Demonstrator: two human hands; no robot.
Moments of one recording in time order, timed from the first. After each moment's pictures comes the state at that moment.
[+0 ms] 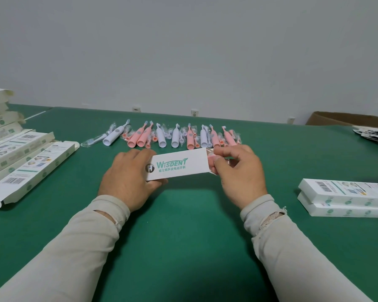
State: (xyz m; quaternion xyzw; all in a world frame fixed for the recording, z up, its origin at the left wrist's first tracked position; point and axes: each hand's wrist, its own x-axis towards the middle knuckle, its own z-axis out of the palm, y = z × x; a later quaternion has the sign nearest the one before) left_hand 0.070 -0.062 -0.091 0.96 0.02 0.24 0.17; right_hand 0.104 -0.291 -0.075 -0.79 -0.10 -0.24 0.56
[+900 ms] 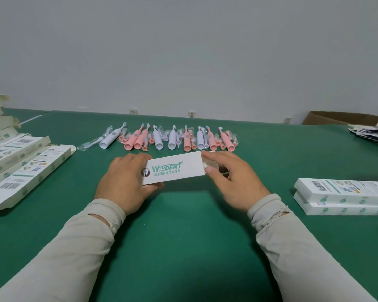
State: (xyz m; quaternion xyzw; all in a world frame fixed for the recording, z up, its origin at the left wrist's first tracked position) left_hand 0.071 -0.061 -0.094 0.96 0.01 0.22 0.20; right_hand 0.104 -0.315 -0.075 -0.88 -0.26 -0.15 0.37
